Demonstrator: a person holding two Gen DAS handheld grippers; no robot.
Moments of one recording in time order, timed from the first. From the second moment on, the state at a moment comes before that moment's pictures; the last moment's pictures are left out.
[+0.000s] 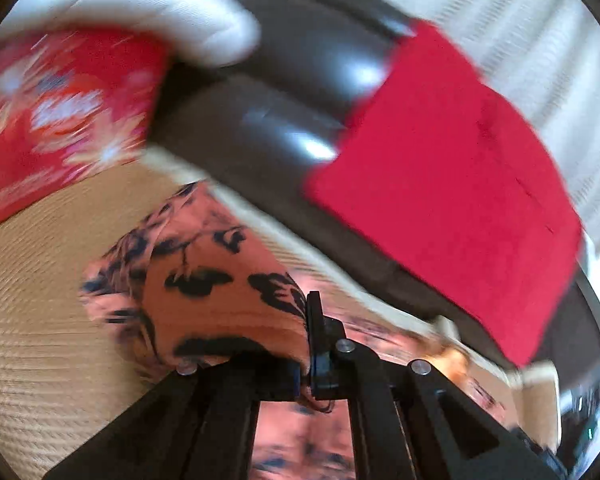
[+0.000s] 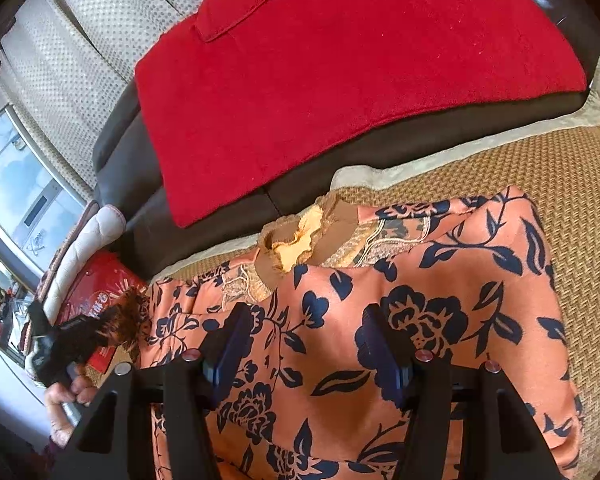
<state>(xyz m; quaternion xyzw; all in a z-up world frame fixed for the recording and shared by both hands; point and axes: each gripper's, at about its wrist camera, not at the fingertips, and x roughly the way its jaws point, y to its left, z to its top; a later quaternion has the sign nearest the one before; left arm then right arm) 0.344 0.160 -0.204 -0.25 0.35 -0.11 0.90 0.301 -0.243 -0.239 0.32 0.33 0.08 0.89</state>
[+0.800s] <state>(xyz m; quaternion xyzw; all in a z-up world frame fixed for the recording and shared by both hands) 0.315 0.048 -0.156 -0.22 0.38 -0.38 0.82 0.297 -0.254 -0.229 0.30 0.35 0.14 0.88</state>
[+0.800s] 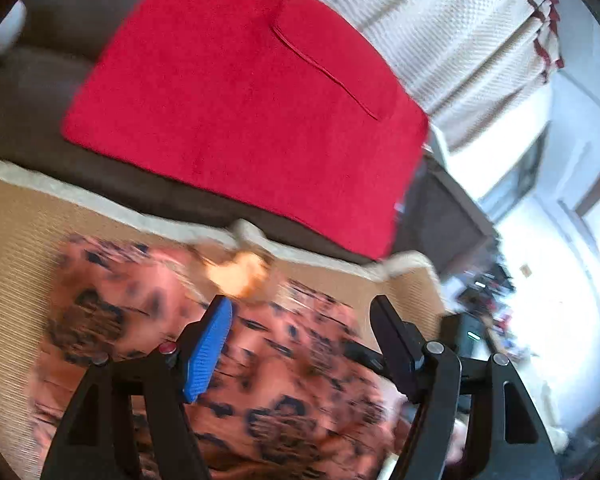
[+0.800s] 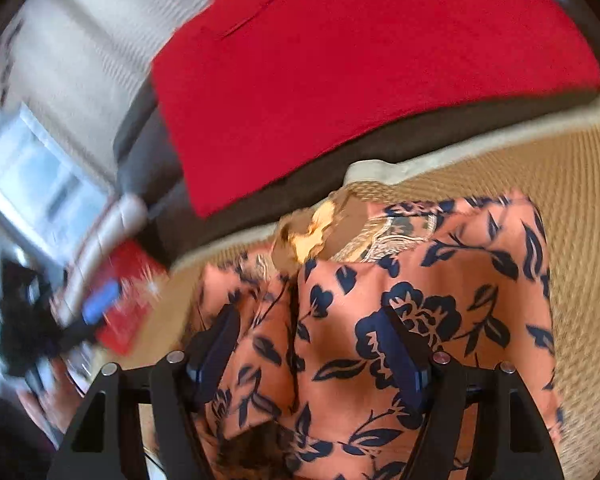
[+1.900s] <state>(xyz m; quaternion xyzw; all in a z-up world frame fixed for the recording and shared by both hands) 0.346 0.096 -0.236 -0.15 0.47 -0.10 0.86 0.226 -0.322 -0.338 0.75 0.16 0.14 0.62</state>
